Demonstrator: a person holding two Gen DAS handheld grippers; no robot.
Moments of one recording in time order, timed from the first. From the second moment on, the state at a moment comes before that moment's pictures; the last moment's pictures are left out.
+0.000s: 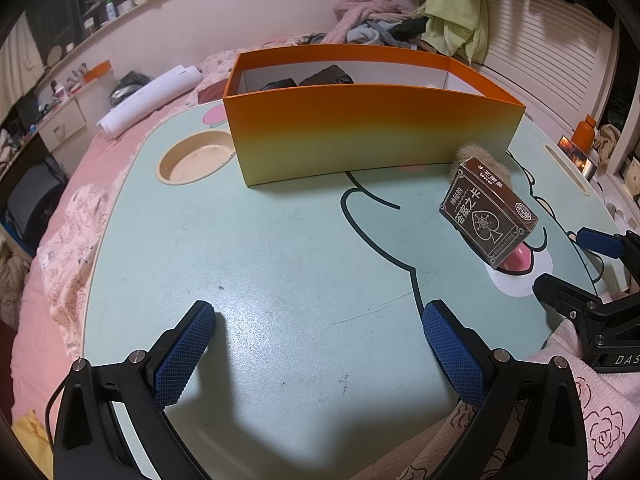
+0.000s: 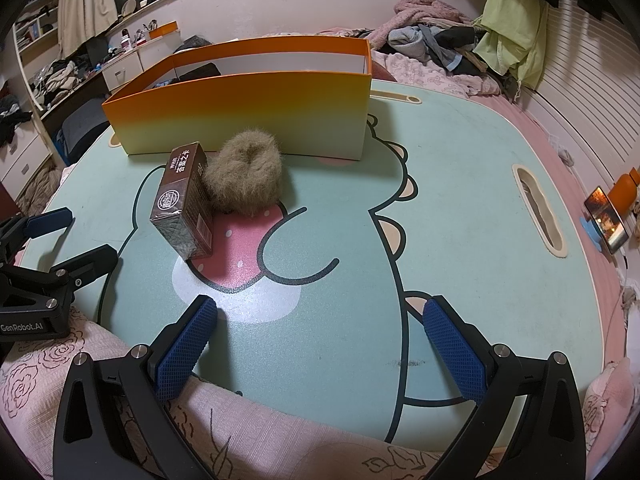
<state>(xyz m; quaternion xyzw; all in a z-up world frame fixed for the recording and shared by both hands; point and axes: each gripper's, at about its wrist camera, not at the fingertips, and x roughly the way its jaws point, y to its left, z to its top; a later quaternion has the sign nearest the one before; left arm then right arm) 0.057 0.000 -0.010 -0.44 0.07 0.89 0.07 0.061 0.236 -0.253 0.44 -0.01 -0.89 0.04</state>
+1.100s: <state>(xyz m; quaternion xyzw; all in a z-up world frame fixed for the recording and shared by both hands) 0.060 0.000 -0.011 -0.44 0.07 0.89 0.07 0.043 0.211 -0.201 0.37 -0.05 -0.92 0.13</state>
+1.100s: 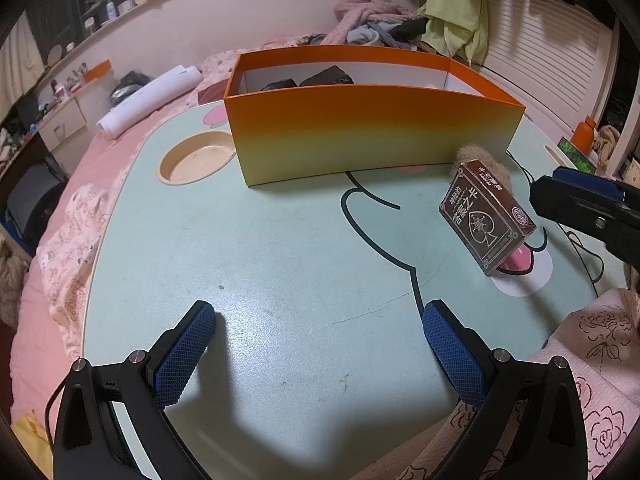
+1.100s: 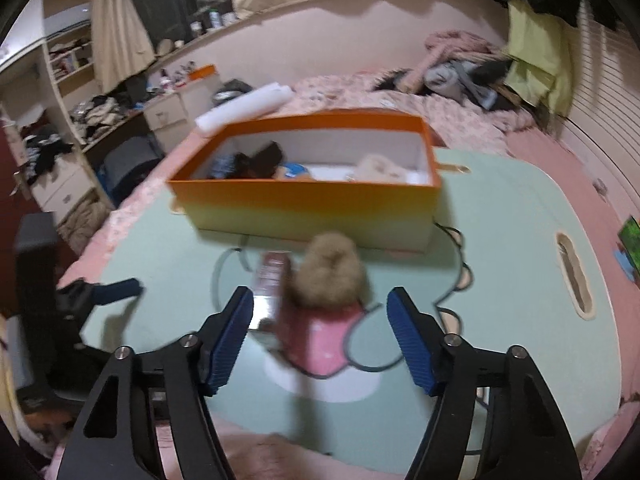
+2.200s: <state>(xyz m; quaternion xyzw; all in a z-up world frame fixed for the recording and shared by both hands) 0.031 0.077 0.032 -0.42 0.11 0.88 0.17 0.061 0.287 -0.178 0.32 -0.11 -0.94 0.05</state>
